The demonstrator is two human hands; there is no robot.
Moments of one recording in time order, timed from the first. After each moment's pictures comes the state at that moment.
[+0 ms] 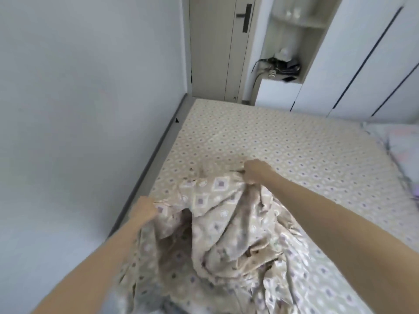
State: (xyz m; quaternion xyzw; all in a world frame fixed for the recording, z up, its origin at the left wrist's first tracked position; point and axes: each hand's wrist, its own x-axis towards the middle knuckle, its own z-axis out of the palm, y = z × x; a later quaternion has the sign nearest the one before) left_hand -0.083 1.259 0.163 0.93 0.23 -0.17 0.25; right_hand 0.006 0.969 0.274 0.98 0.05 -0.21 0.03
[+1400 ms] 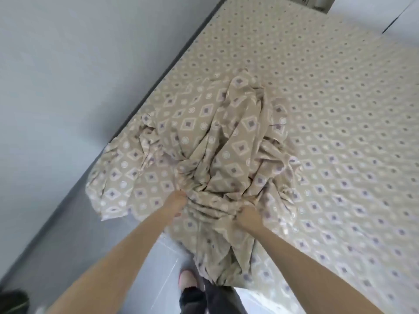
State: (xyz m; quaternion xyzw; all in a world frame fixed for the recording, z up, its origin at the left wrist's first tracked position) left_hand -0.131 0.997 0.011 0.64 0.50 -0.27 0.52; right_hand -0.076 0.792 -0.037 0.89 0.08 -0.44 -0.12
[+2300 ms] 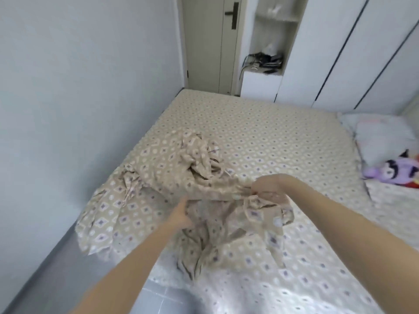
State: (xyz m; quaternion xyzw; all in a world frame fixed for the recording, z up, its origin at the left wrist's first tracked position) left_hand -0.274 0.837 0.163 0.85 0.20 -0.21 0.44; right_hand -0.166 0.598 0.262 0.88 0.05 -0.44 -0.15
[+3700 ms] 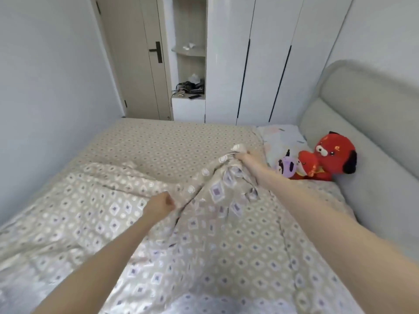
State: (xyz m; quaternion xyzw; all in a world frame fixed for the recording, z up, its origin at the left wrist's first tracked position) left_hand -0.234 0.496 0.237 0.96 0.06 -0.08 0.27; right_hand -0.206 0.235 0.356 0.79 -0.11 -0.04 -0.60
